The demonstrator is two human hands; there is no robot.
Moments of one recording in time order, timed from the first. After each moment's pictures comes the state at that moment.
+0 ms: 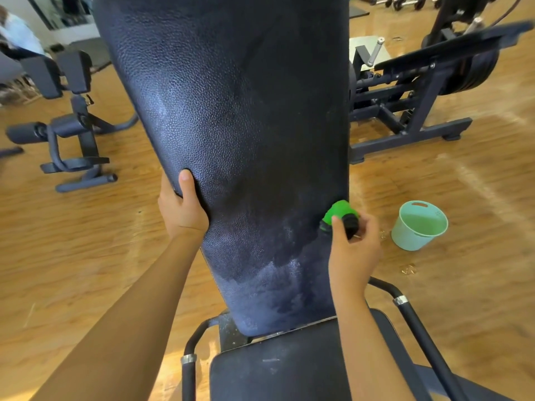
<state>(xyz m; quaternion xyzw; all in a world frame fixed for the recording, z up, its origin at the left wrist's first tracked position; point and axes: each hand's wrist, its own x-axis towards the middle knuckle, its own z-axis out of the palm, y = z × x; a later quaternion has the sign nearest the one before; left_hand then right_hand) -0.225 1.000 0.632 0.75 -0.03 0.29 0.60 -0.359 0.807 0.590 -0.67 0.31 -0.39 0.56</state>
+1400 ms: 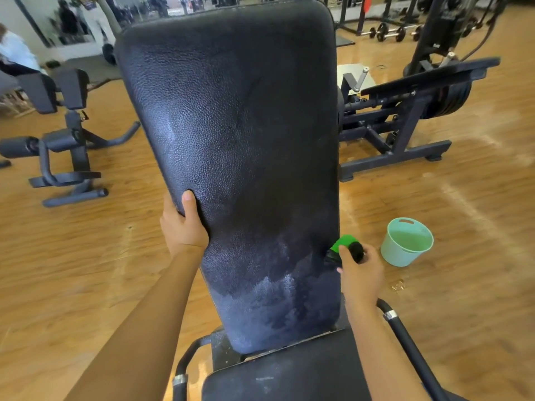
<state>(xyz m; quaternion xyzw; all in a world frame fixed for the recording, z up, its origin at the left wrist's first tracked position) -0.235 0.997 0.642 0.78 0.01 0.27 0.57 -0.370 0.773 0.571 -0.64 0.40 -0.26 0.60</state>
